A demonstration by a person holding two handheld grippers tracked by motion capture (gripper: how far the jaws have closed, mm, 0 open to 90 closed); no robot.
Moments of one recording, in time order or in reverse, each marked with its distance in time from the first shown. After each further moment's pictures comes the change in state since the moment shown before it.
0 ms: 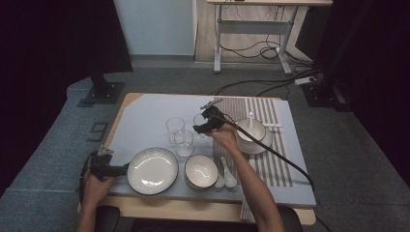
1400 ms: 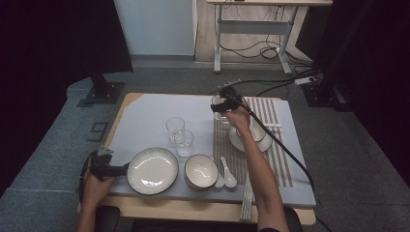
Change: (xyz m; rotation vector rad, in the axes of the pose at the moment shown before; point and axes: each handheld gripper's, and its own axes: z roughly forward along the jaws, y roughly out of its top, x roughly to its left) left arm 0.000 0.000 0.000 -0.001 0.000 0.000; right arm -0.076 0.027 -0.023 -0.030 -0.189 0.105
